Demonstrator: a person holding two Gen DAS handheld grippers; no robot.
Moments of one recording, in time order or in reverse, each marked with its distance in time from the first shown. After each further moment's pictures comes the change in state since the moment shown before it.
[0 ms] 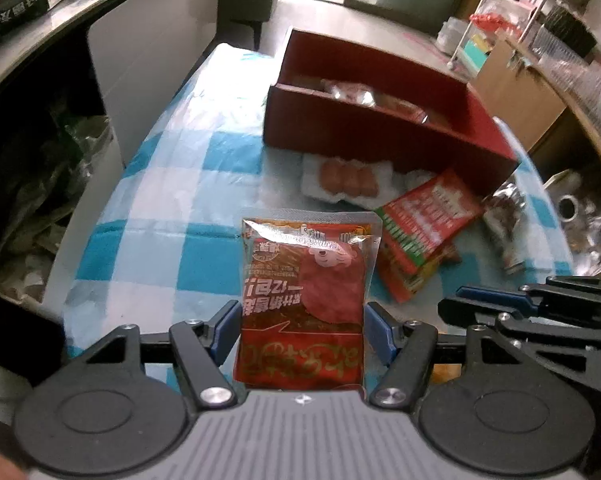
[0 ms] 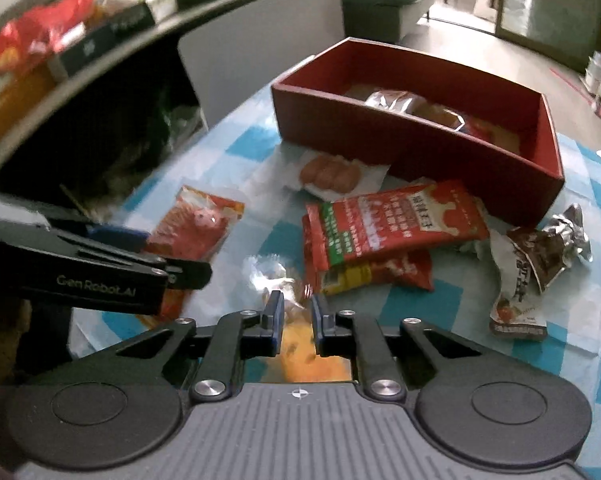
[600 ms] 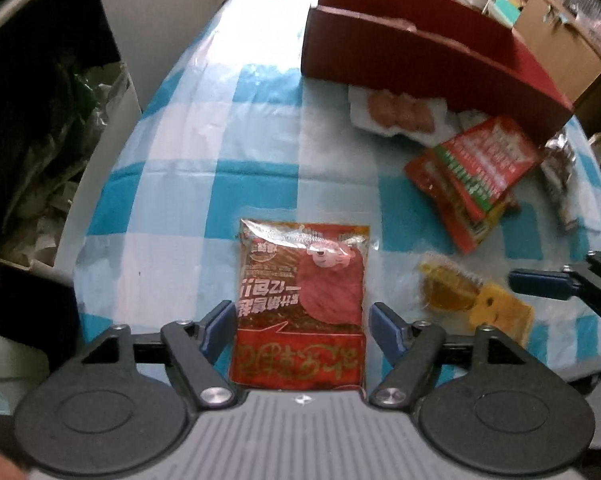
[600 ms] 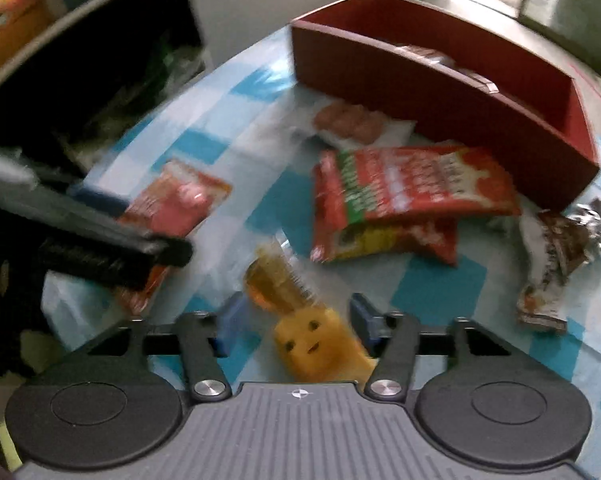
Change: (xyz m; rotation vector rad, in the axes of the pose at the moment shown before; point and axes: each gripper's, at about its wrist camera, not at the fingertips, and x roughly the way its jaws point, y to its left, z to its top) left arm 0.038 0.016 -0.014 0.018 0.164 0.104; right arm 0.044 0.017 -0.014 -0.142 0.182 -0.035
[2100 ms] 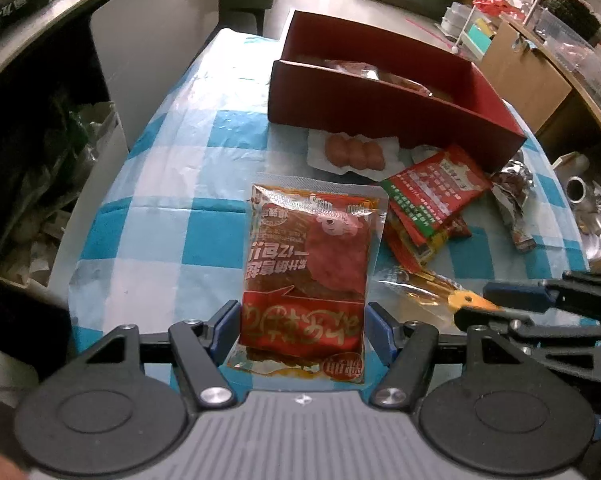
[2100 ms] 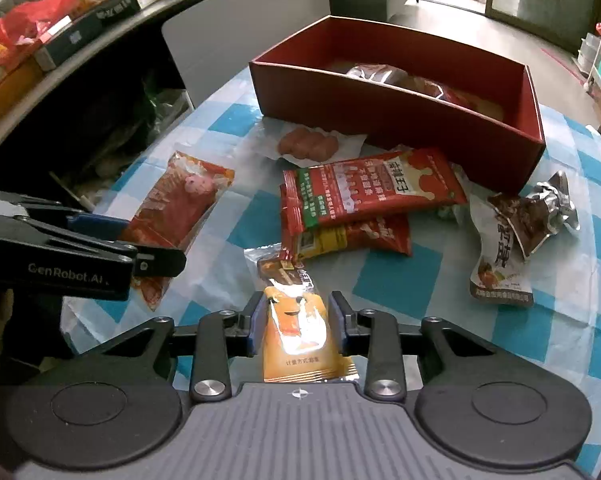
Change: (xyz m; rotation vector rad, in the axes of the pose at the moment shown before) left arm -0.036 -0.010 -0.003 -0.001 -0.114 -0.066; right arm -0.037 -0.026 -0.011 0.143 -0.099 0.017
